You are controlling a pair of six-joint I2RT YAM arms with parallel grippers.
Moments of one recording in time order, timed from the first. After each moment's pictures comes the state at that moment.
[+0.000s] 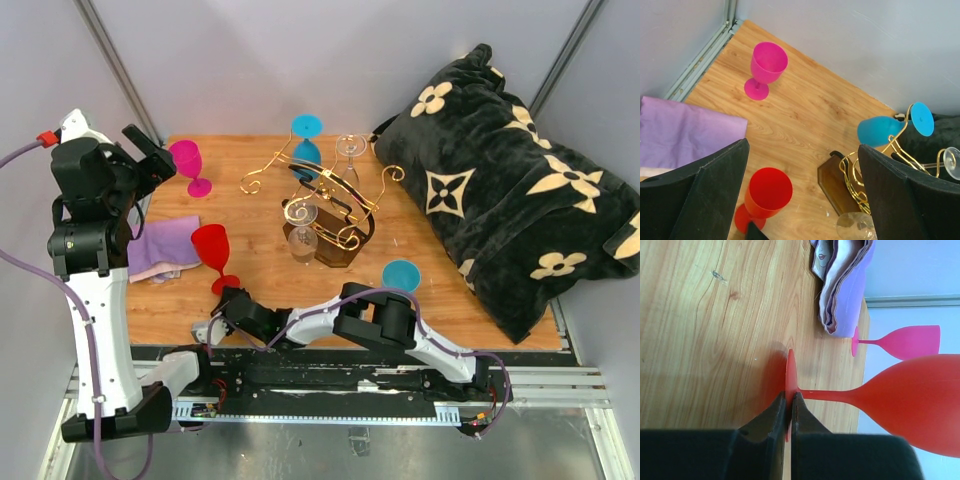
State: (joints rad) left arm 0.15 1.06 1.59 -0.81 -0.07 -0.46; right arm 1.36 2.39 1.46 0.58 0.32 -1.16
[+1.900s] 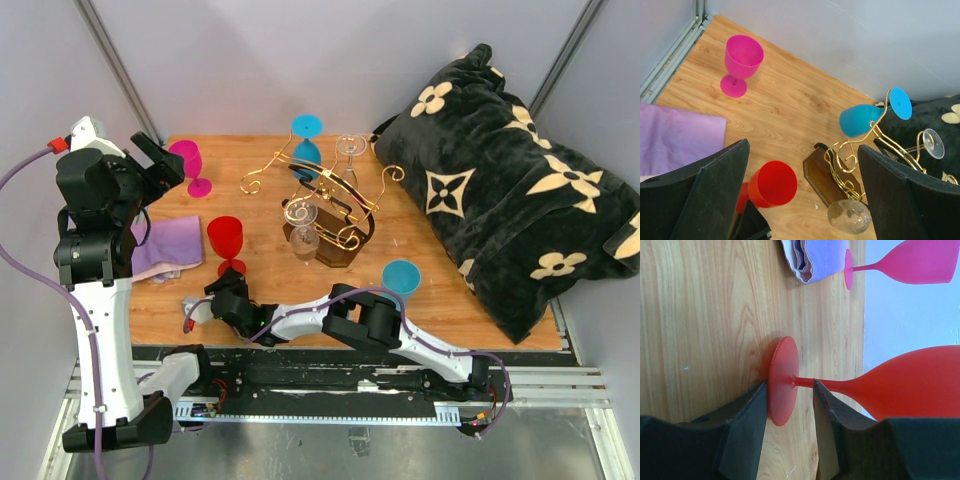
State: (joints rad) left arm 0.14 0.99 1.49 -0.74 0.03 -0.47; right arm 1.35 2.53 1.71 0.44 0.60 -1.01
